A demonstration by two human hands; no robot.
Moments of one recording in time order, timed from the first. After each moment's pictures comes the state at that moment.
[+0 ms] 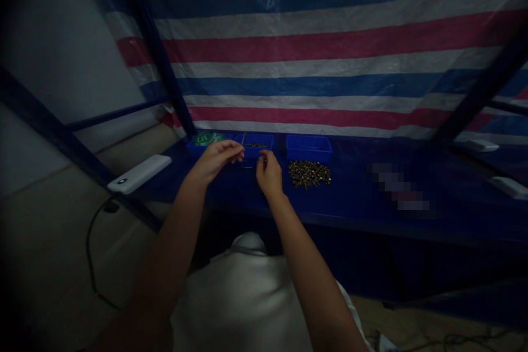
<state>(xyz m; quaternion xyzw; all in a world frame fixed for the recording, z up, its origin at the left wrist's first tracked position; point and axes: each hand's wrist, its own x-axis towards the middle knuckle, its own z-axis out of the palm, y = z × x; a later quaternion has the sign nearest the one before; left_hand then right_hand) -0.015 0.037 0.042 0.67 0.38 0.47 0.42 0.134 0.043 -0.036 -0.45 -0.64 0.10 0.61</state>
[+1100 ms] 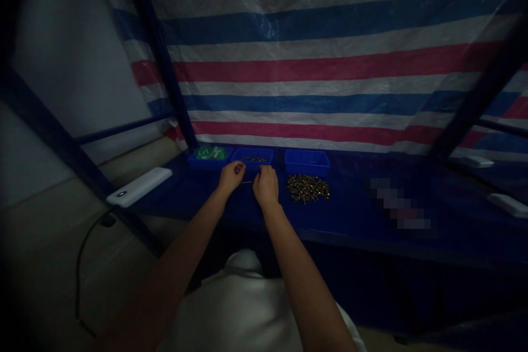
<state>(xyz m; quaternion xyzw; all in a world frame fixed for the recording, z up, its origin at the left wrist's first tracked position) -0.012 0.110 -0.043 0.71 0.54 0.45 0.05 0.126 0.063 -0.044 -0.55 -0.69 0.00 0.46</state>
